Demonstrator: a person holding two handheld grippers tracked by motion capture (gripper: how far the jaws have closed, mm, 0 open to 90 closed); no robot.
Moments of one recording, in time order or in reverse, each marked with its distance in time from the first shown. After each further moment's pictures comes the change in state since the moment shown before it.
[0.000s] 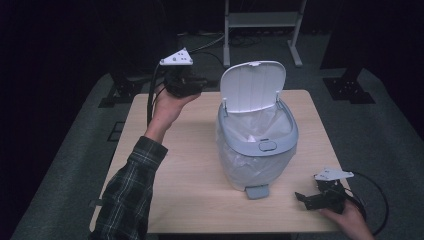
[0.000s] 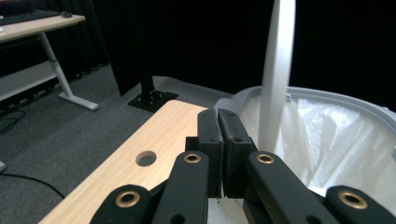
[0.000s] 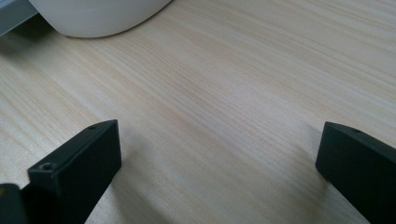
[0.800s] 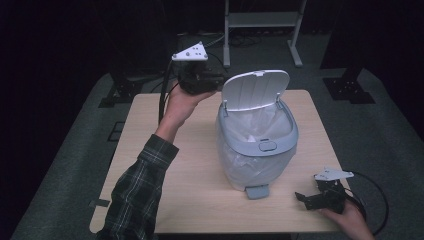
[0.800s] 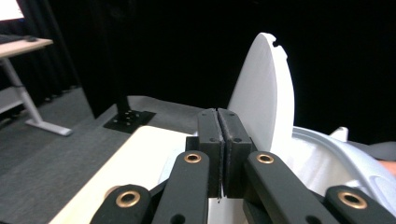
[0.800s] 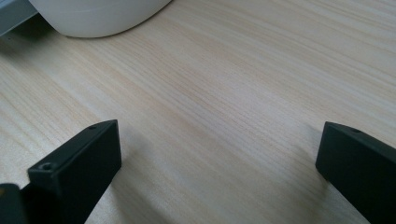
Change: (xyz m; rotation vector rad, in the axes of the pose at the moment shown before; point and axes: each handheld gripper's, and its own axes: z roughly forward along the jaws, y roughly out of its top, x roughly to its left) left arm -0.027 0.026 0.017 -0.061 -0.121 0.037; right arm 0.000 0.000 0.000 0.000 0.000 0.000
